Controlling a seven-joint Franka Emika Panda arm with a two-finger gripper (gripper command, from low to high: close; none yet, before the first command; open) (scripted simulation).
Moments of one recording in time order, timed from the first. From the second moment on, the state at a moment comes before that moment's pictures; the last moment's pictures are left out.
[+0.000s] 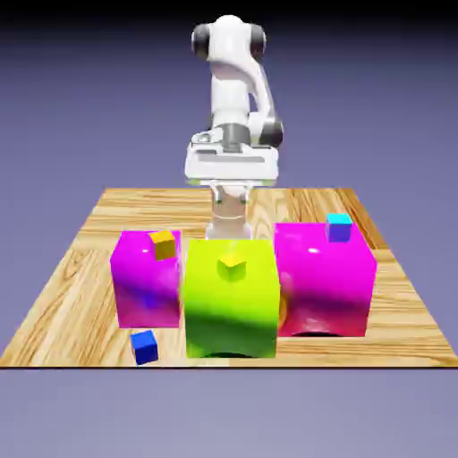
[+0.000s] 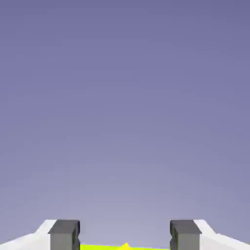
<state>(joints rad) 0.01 -0.53 -0.01 -2.78 0.02 3.00 0.76</state>
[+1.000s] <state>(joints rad) -0.14 0.56 -0.34 -1.91 0.49 2.09 1.15</state>
